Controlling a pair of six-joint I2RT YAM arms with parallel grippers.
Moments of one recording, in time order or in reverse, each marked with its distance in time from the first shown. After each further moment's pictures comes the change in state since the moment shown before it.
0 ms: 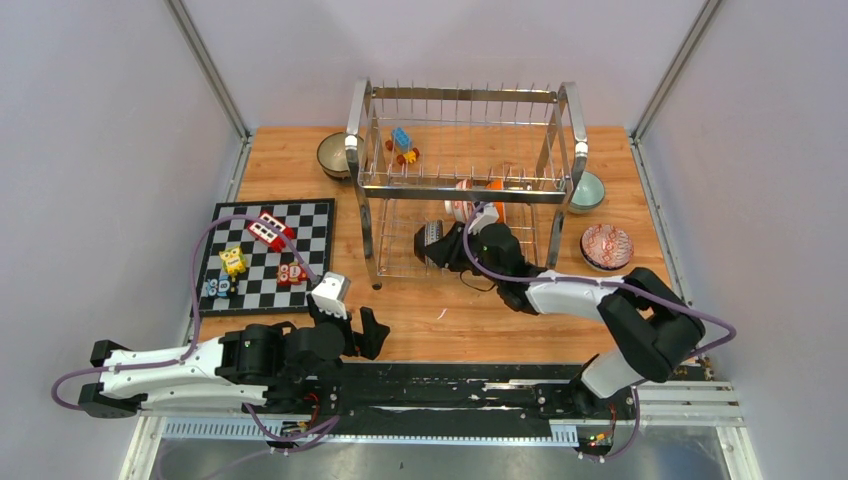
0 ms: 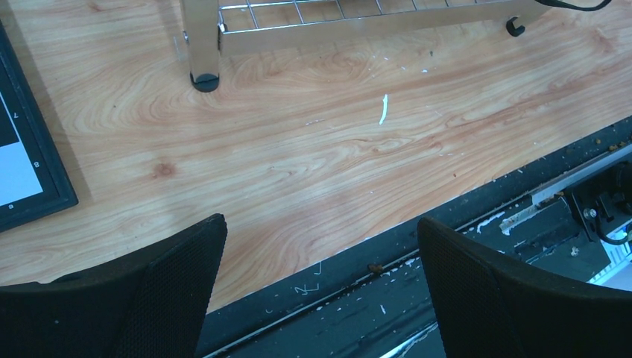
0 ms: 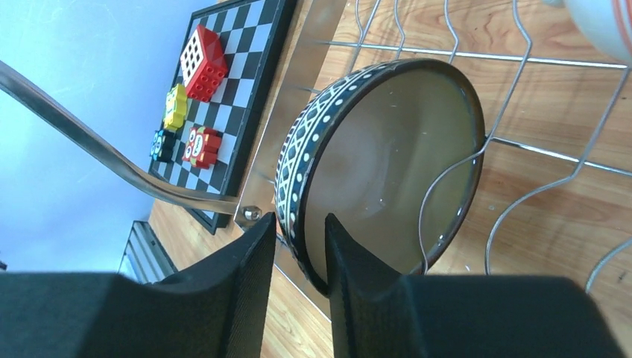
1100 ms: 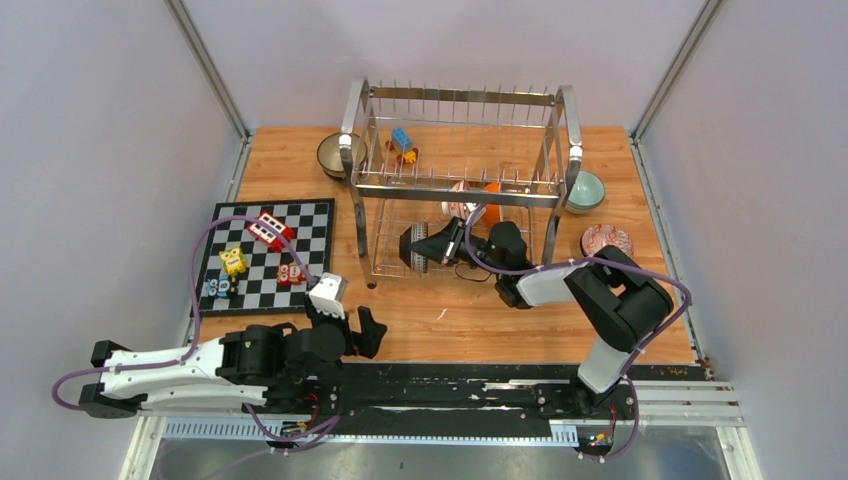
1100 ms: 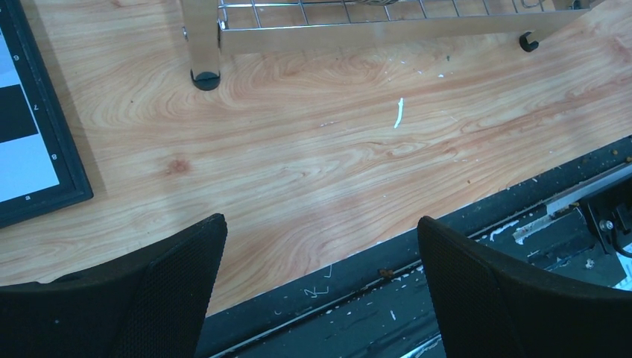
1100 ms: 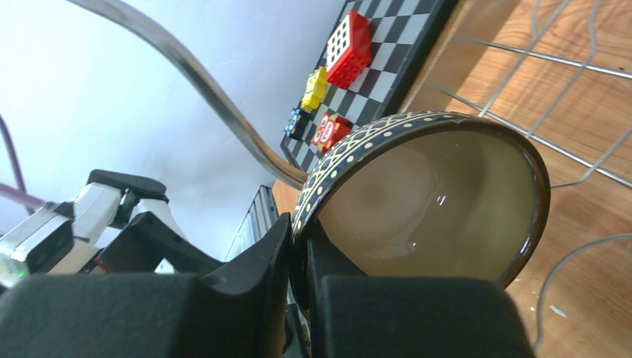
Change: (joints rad) left arm 0.000 -0.005 -0.013 -0.017 -0.031 -0.026; right arm -0.071 0.217 -0.003 0.496 -0.364 0.220
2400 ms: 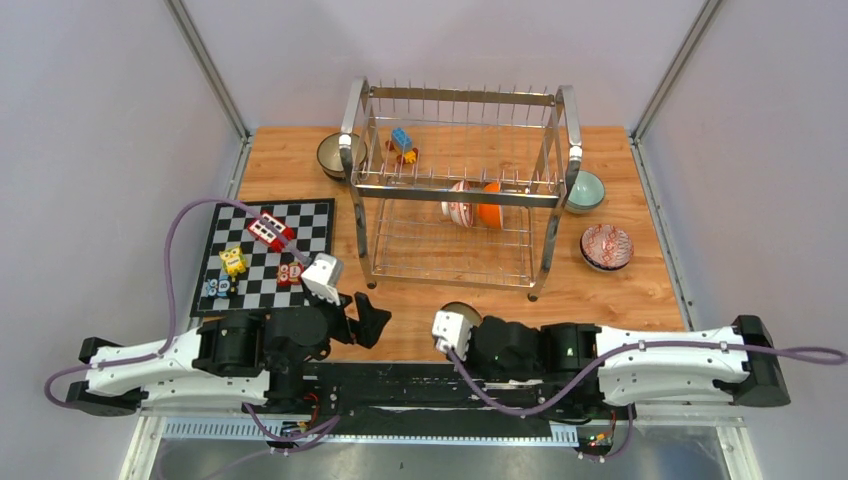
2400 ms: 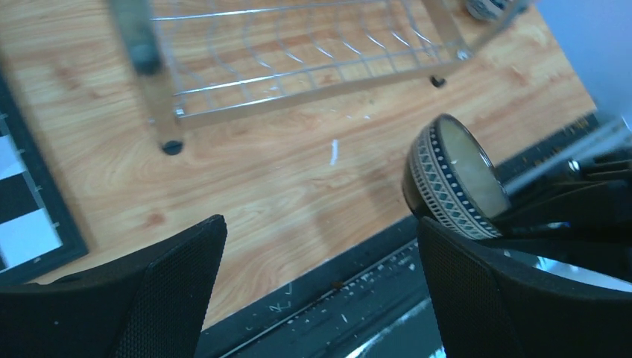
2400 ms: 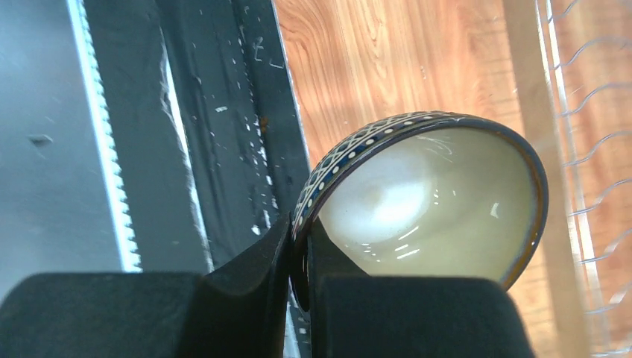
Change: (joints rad) left arm 0.000 0.053 0.235 -0.024 -0.005 0.125; right arm 0.750 -0.805 0.032 -1.460 0.533 -0.968
